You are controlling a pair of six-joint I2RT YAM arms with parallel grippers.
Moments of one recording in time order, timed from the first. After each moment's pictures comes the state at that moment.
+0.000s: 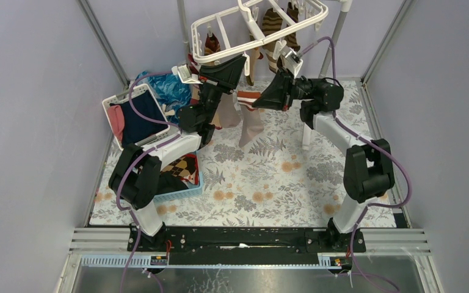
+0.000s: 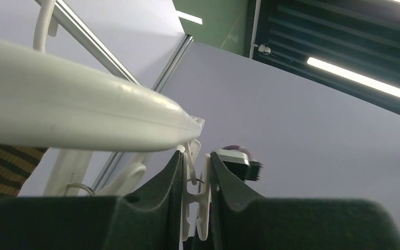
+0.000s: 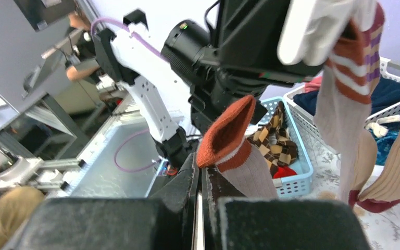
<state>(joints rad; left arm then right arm) -0.53 1.74 1.18 1.49 0.05 -0.95 0.31 1.78 1.36 1.42 -1.33 1.35</state>
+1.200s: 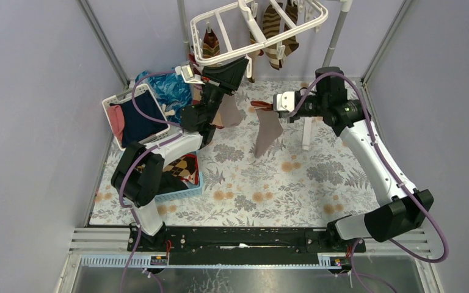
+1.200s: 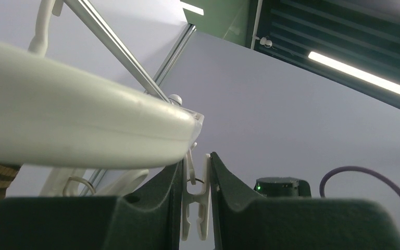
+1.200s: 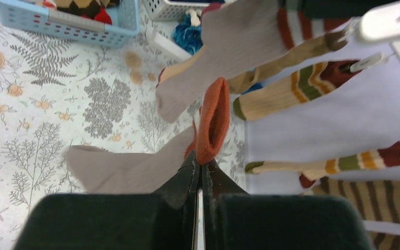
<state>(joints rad) -0.53 1.77 1.18 1.49 0.07 -0.97 0.34 1.38 1.45 -0.63 -0.86 -1.19</state>
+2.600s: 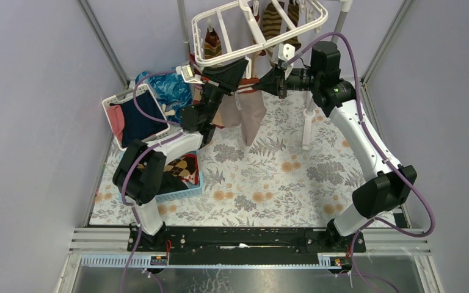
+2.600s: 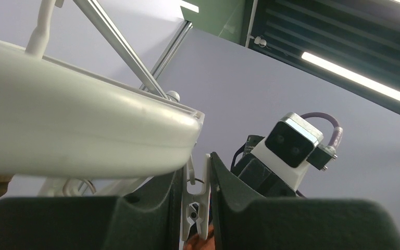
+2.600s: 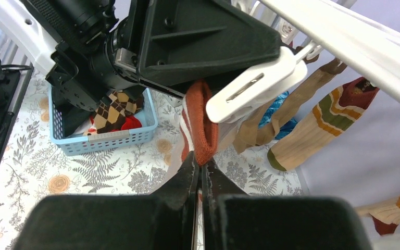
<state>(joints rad) -0.52 1.79 1.18 1.52 0.09 -1.02 0.34 1.59 1.70 -0.34 -1.04 -0.49</state>
